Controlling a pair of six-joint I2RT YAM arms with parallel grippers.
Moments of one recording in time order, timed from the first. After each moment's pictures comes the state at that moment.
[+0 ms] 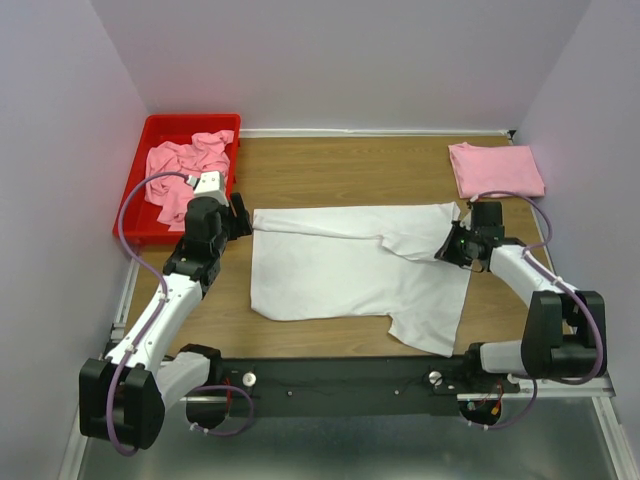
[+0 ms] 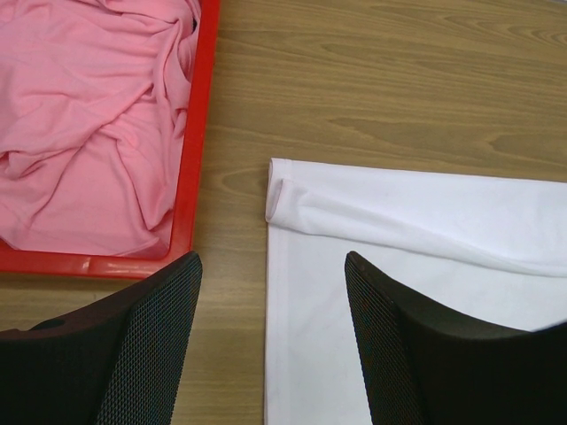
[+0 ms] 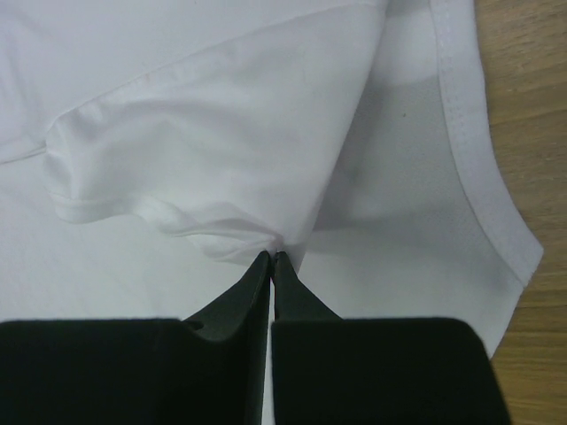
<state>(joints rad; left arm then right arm) -0.21 1.02 0.68 -0.04 -0.14 -0.28 -0.01 1.36 0.69 -0.29 -0.20 0.38</state>
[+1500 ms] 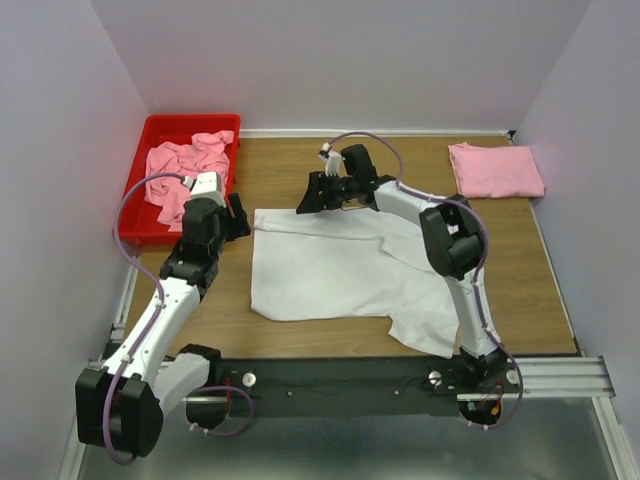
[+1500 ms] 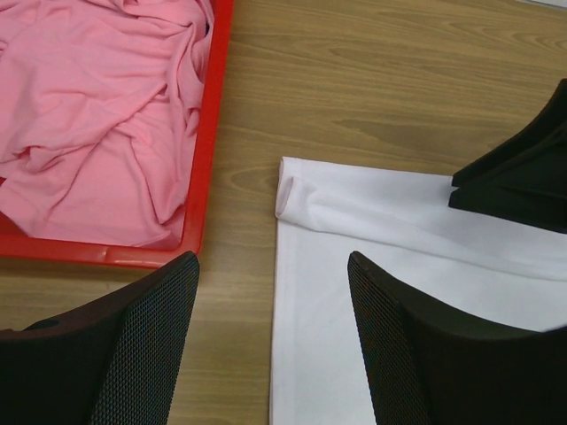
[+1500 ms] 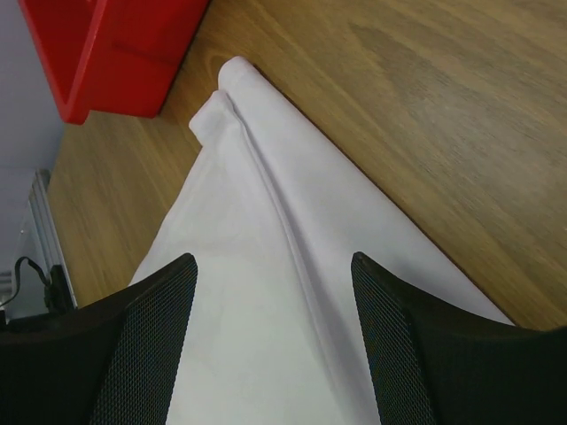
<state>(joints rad) -0.21 0.98 0.69 -0.10 -0.17 -0.28 0.53 2.27 1.70 -0.05 -0.67 0.37</state>
